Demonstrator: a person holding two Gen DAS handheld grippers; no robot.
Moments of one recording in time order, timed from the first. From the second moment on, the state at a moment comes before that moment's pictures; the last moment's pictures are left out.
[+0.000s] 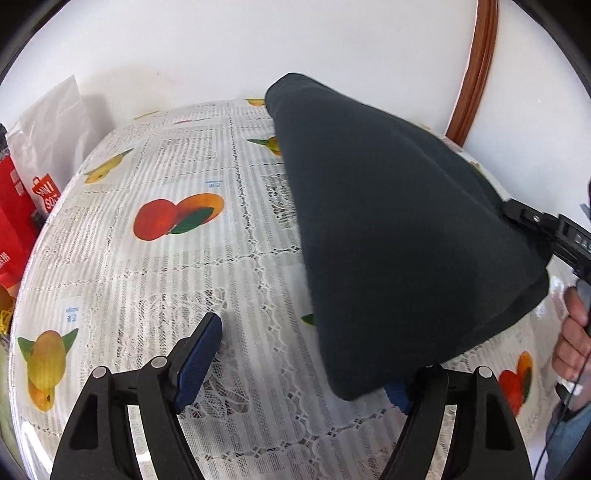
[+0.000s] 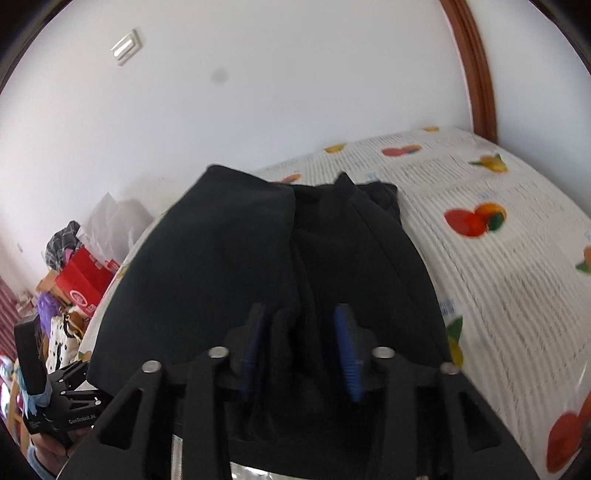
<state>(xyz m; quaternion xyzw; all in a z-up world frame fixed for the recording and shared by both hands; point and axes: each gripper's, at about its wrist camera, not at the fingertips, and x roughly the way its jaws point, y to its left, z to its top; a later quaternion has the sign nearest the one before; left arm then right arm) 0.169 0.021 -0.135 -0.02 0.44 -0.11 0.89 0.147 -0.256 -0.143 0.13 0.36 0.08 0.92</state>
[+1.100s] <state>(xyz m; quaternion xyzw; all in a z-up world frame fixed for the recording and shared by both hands) 0.182 -0.030 -0.132 0.02 0.44 -0.11 0.89 0.174 -0.325 -0.144 0.14 0.39 0.07 0.91</state>
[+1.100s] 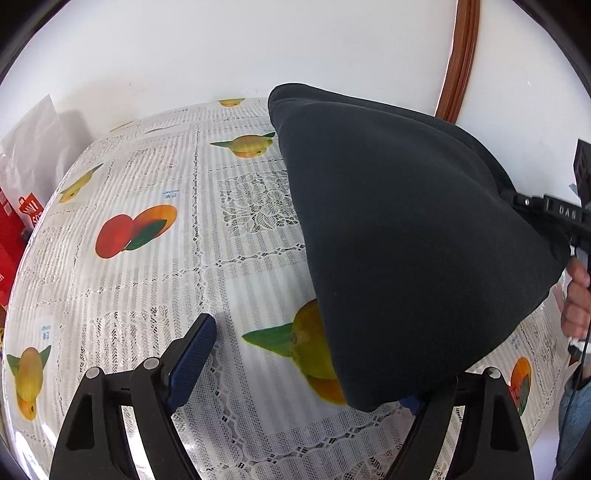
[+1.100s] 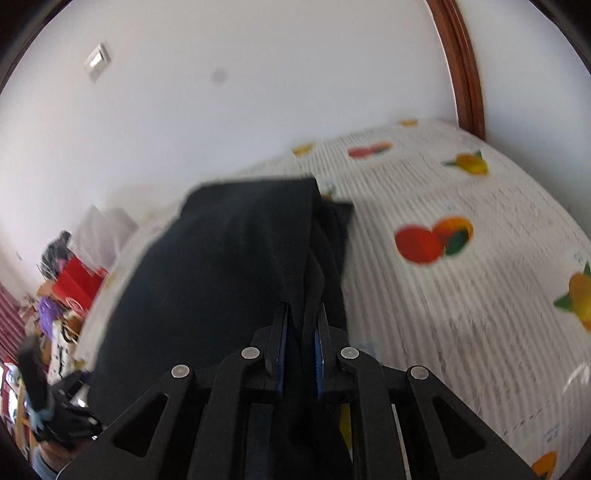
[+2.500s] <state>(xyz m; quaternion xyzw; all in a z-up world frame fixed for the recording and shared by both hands) 0.154 -0.024 -0.122 0.00 0.45 -0.15 0.88 0.098 -0.317 -0.152 0.12 0.41 0.05 0.90</state>
